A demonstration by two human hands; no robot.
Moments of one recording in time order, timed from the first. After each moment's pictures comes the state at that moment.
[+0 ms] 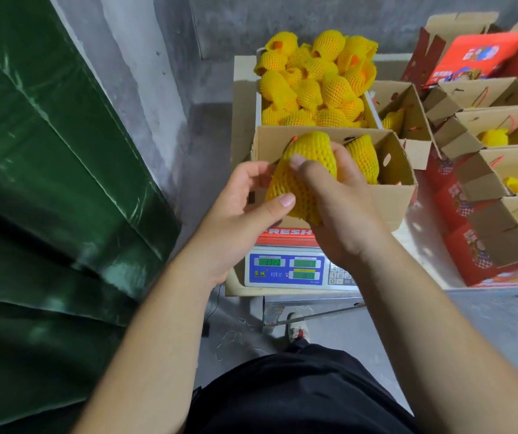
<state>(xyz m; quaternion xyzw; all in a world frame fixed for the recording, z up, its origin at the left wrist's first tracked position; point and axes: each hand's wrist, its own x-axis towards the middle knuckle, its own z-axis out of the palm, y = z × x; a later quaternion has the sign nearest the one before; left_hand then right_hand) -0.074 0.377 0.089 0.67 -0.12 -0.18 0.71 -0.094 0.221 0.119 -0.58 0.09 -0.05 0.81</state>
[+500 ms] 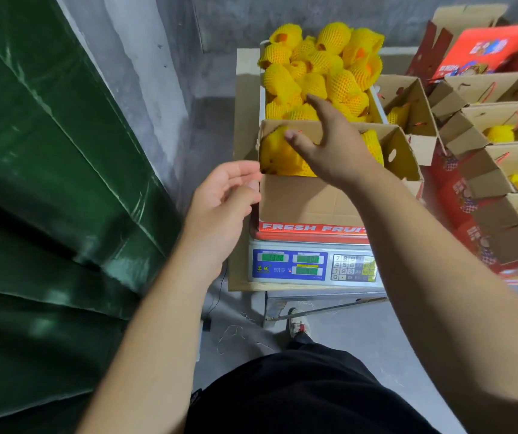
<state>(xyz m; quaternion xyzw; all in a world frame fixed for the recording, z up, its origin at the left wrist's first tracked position) -0.076 0.390 0.091 0.71 -0.02 -0.05 0.70 -0.012 0.187 0.116 -0.94 0.01 -0.09 0.33</state>
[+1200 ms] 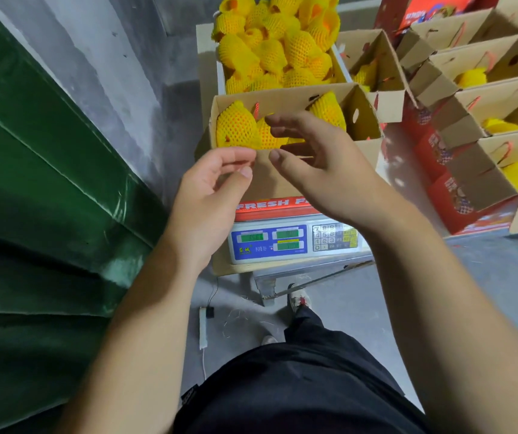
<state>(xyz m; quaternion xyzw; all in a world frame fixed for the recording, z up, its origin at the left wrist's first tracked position) -0.088 0.351 0.088 0.76 -0.09 -0.07 0.64 -0.111 0.162 0.110 -0.85 -0.05 -0.08 0.51</state>
